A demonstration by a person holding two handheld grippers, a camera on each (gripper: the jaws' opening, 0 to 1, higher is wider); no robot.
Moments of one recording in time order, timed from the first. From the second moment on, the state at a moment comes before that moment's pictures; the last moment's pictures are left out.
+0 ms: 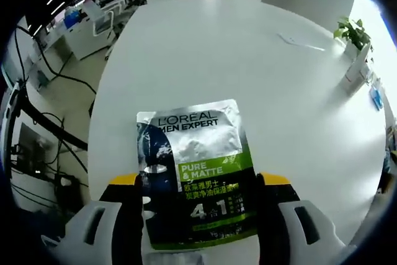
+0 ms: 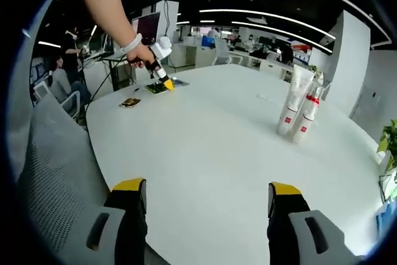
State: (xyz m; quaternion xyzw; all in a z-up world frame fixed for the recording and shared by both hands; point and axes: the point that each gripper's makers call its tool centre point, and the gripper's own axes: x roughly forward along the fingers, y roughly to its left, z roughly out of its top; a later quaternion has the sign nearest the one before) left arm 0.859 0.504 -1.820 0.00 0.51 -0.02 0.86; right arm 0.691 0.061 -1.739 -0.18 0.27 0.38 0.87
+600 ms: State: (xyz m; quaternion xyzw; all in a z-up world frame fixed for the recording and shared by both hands) left arm 0.850 0.486 -1.813 0.00 0.54 -0.04 0.84; right arm 0.691 0.057 -1.742 -0.19 0.27 0.38 0.86
